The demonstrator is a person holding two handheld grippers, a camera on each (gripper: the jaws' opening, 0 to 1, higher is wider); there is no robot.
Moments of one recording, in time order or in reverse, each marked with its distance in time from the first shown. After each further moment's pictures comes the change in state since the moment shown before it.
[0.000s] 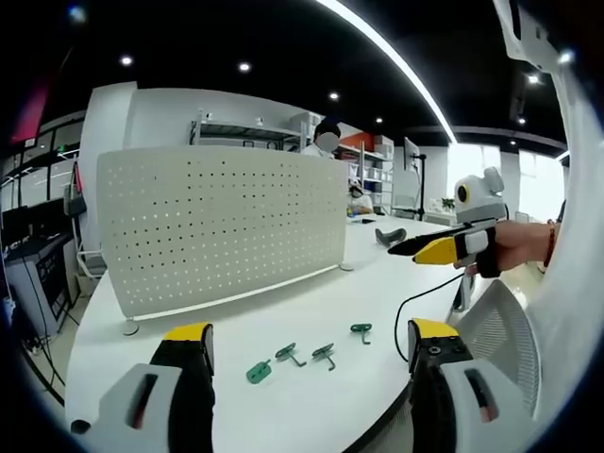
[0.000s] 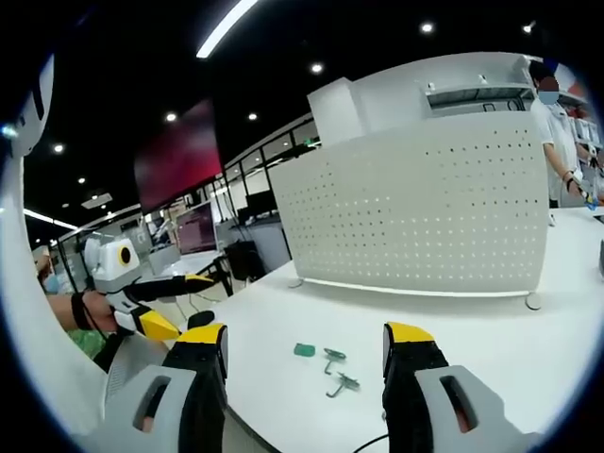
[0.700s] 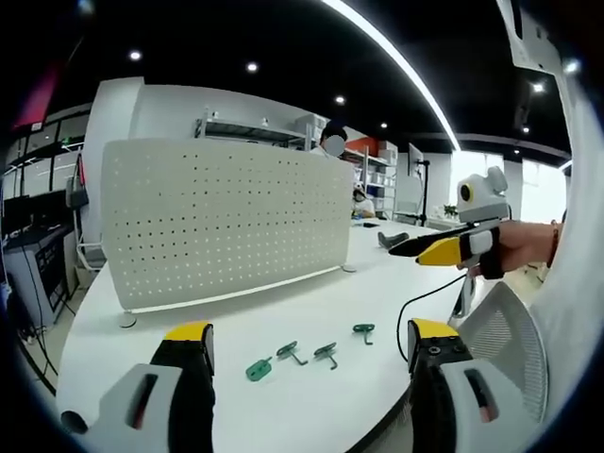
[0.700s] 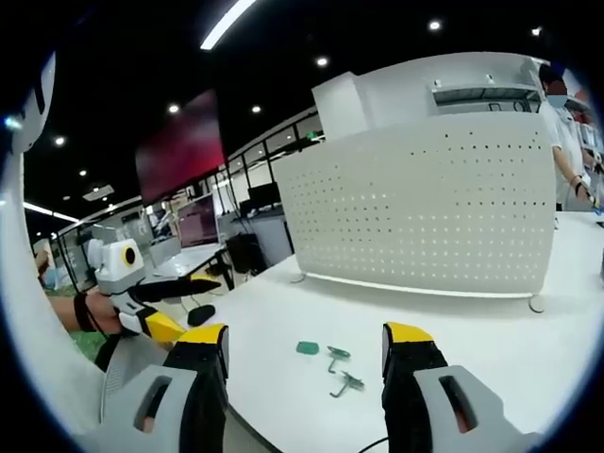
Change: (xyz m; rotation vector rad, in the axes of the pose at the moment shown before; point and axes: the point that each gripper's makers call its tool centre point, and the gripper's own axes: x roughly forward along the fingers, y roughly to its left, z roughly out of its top) left arm 0.004 0.009 -0.010 -0.036 -0.014 0.003; right arm 0.010 0.008 -0.005 -0.015 0.033 0.006
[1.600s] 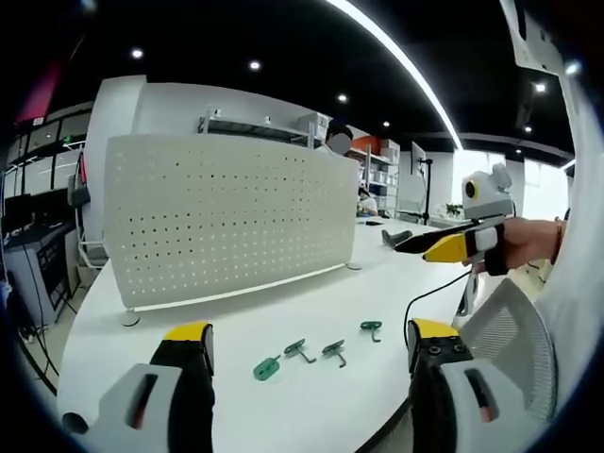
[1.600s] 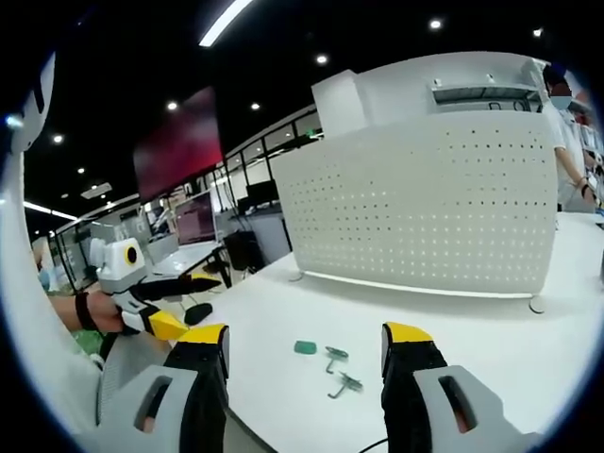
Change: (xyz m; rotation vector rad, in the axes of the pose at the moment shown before) left arm 0.003 0.011 -0.004 -0.001 0.010 0.008; right arm 0.006 -0.002 -0.001 -0.004 0.014 -0.006
